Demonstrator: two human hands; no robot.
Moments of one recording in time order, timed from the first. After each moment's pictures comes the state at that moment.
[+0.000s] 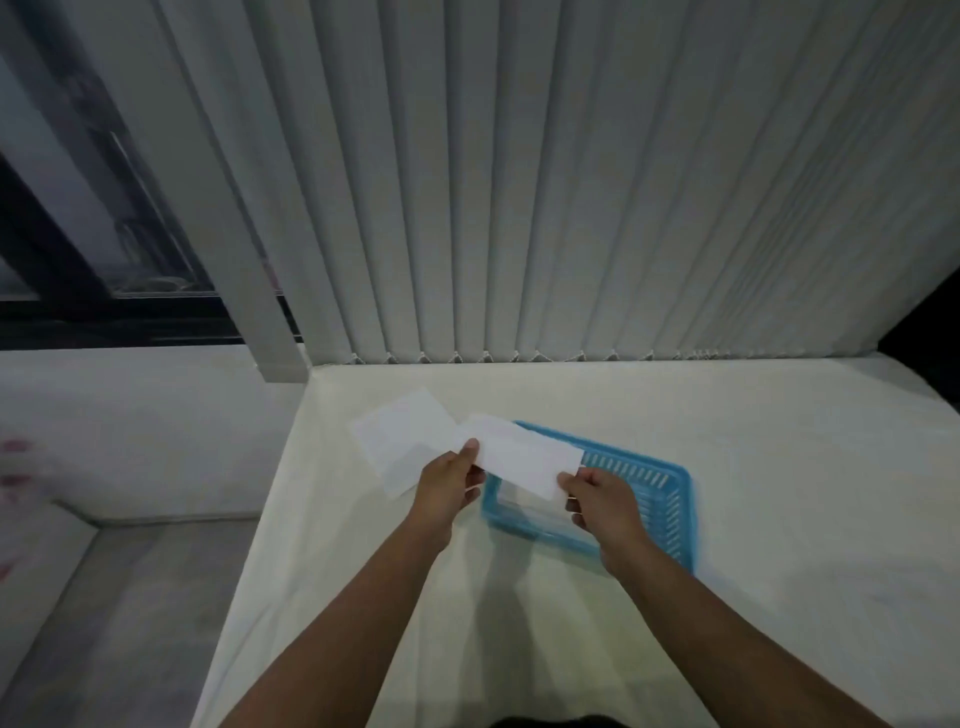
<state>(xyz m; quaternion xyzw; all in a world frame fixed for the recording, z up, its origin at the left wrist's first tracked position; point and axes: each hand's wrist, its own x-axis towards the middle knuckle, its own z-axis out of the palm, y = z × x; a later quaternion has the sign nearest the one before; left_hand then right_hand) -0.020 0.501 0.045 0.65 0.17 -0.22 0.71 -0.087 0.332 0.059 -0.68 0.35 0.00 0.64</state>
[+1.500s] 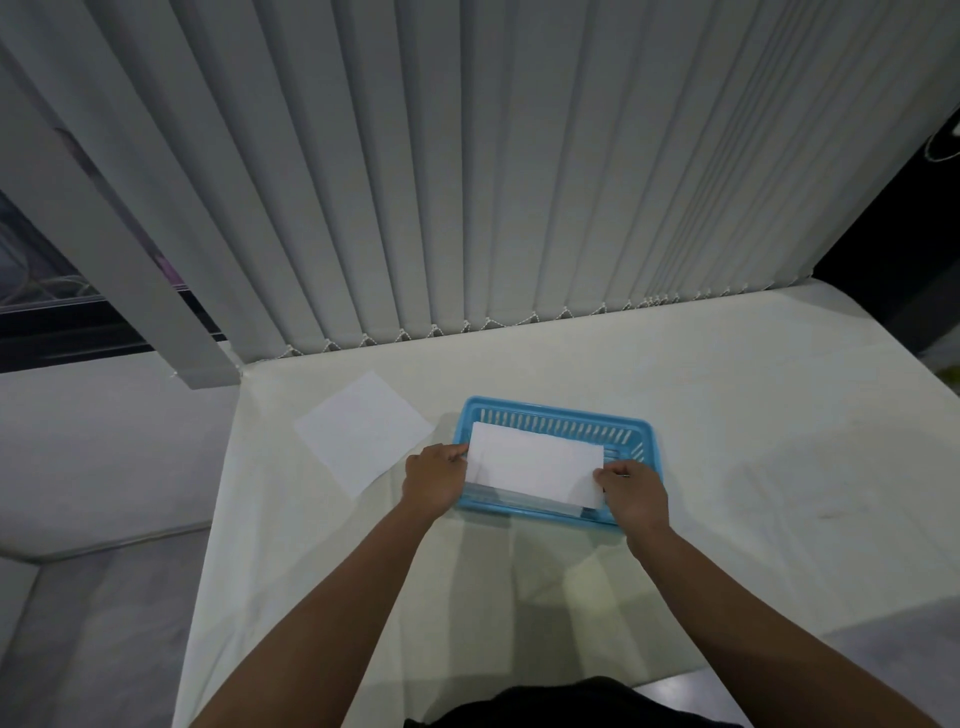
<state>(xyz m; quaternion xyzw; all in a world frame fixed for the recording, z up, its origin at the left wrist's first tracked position) 0.010 0.474 -0.012 0.91 -0.06 -0.25 0.33 -0.107 0.268 0.007 -0.72 0.48 -0.05 0.51</state>
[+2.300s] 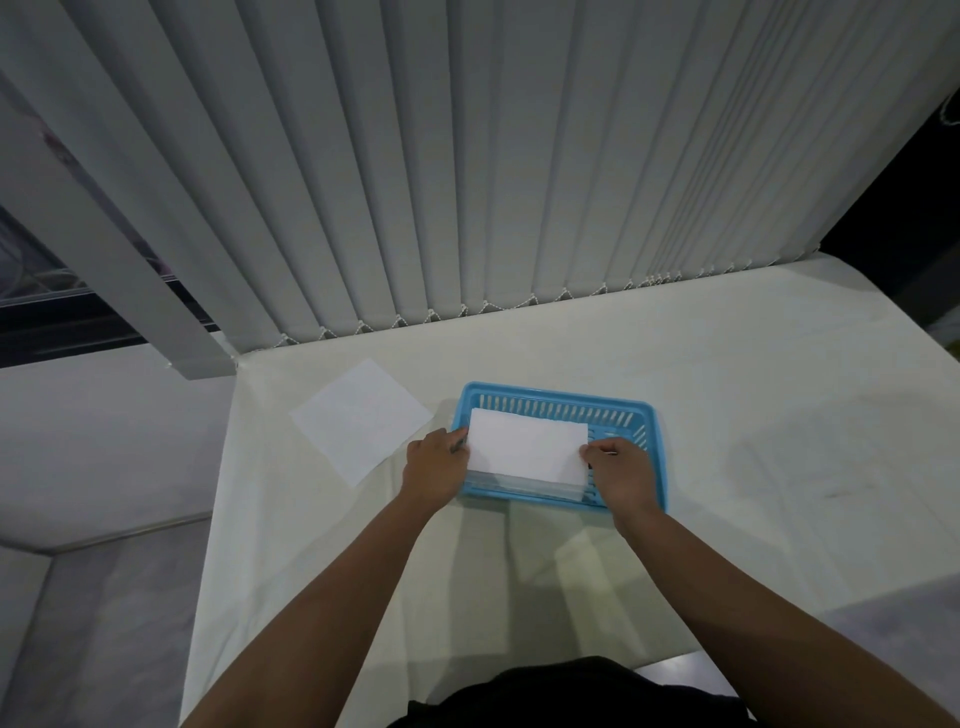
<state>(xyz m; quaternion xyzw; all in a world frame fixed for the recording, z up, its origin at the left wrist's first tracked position) 0.009 0.474 -0.018 0.92 -0.08 -0.23 0.32 -0.096 0.280 0.006 -0.70 0.47 -0.06 0.53</state>
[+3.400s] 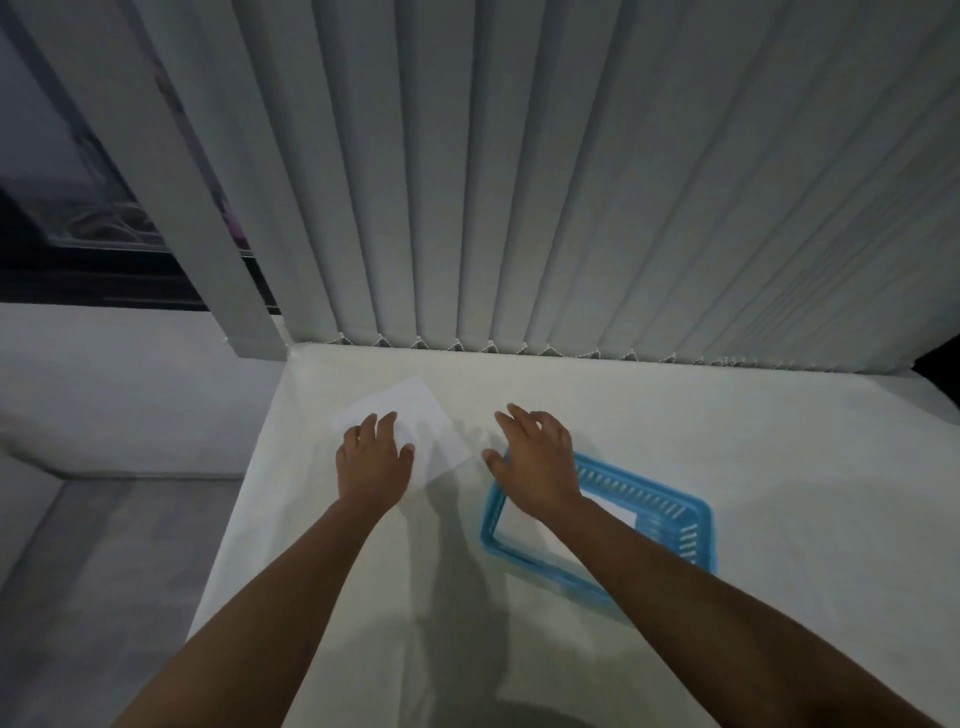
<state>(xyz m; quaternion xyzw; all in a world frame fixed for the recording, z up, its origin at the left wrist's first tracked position) 0.079 0.564 -0.014 0.97 0.02 -0.10 0.21 0.033 0.360 0.028 -0.99 0.03 0.07 0.14</state>
